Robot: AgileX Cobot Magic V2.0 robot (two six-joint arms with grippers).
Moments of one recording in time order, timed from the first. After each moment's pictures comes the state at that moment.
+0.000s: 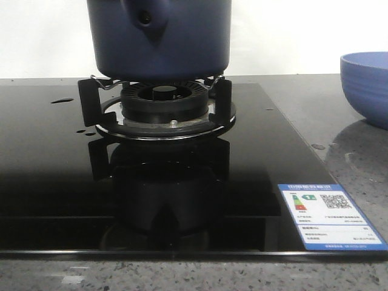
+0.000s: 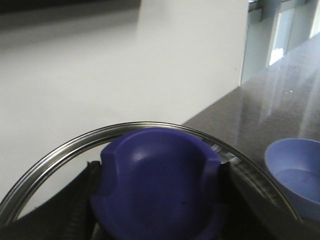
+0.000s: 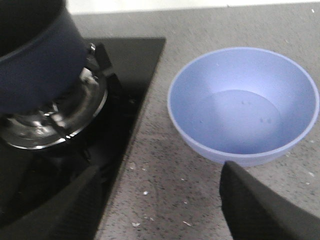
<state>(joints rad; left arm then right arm) -0.30 1.42 -1.29 -1.42 0.52 1.52 0.11 0.62 -0.77 0.21 0.75 -0.06</state>
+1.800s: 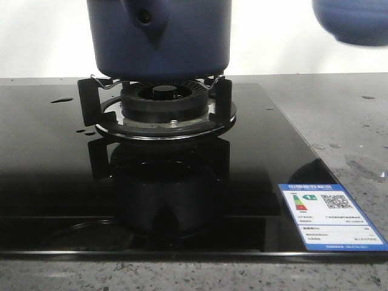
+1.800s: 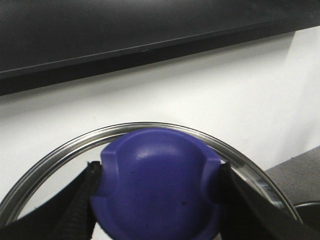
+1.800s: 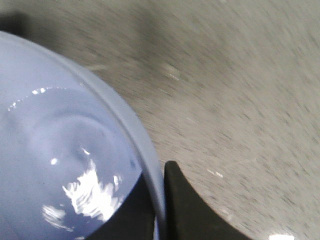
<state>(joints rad) -0.08 1.33 -1.29 -1.36 0.38 1.49 -0.16 1.58 -1.63 0.26 1.23 -0.10</state>
